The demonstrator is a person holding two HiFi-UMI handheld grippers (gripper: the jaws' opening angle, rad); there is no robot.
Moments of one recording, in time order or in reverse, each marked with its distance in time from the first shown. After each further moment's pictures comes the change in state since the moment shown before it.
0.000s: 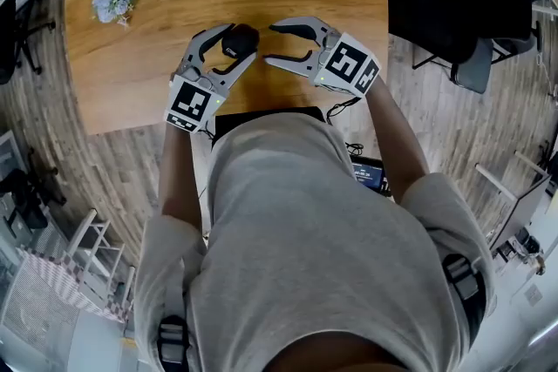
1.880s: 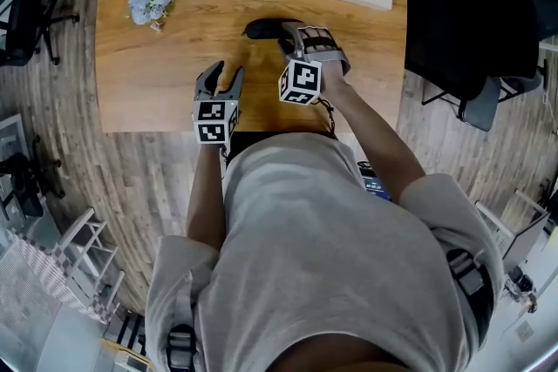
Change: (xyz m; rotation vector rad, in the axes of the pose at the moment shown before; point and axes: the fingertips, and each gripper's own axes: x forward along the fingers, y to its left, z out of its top) left arm -0.050 0.051 -0.128 -0.456 0.231 0.514; right arm 0.091 -0.099 -0.075 -0.677 0.618 -0.518
